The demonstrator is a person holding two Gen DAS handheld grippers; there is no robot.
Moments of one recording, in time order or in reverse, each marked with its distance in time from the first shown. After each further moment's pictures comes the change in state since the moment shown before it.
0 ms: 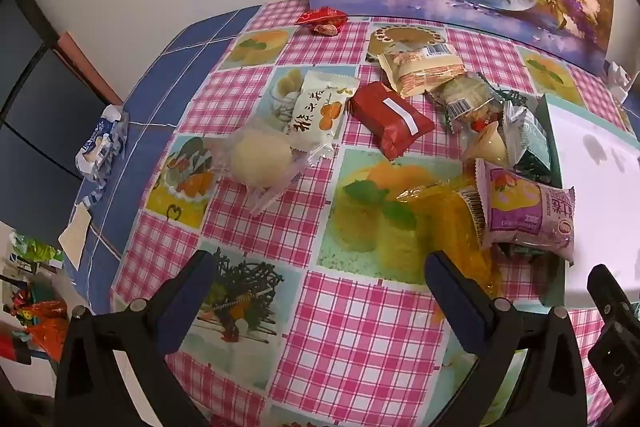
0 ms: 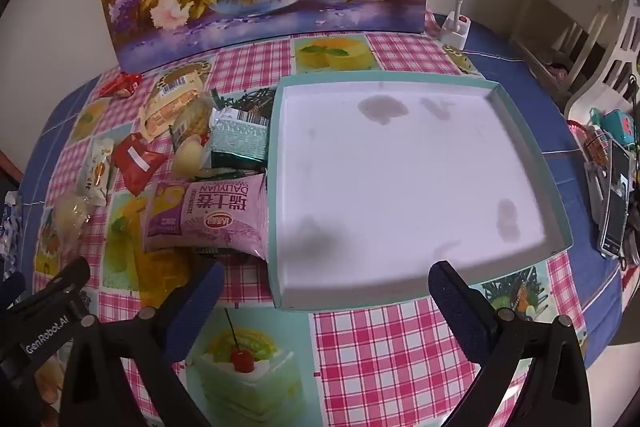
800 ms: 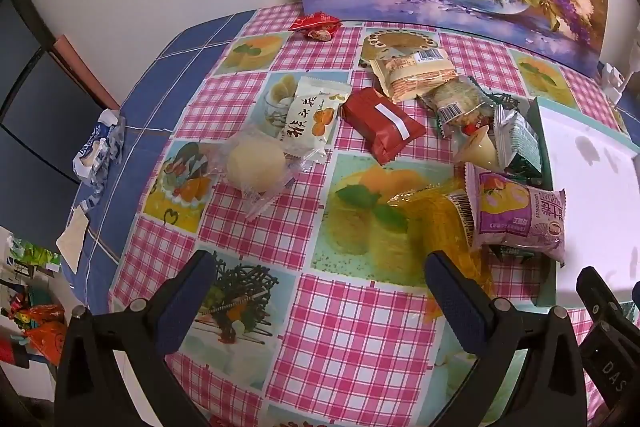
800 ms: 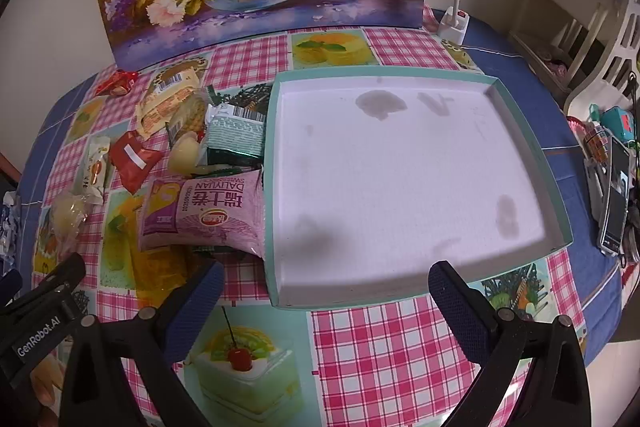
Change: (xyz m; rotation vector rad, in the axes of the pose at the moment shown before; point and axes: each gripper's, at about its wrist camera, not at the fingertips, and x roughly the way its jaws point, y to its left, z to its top) left arm -0.004 -0.003 0.001 0.007 -0.009 -0.018; right arm 0.003 -0.002 -0.001 0.004 0.009 -0.001
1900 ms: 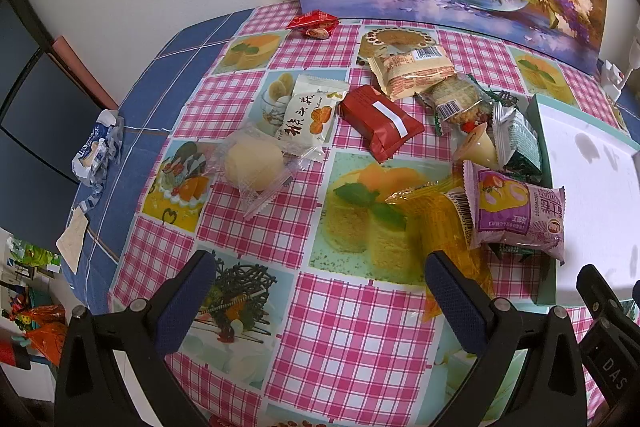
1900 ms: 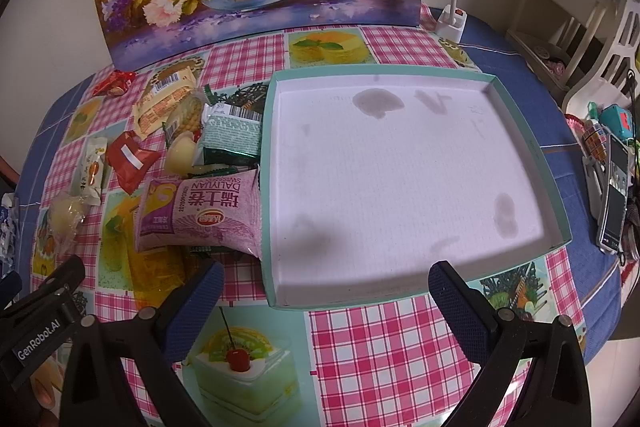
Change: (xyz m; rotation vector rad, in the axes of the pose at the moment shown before) left arm 0.001 -0.002 0.000 0.000 0.004 0.001; right arm 0.001 -0.002 0.001 0.000 0.004 0.001
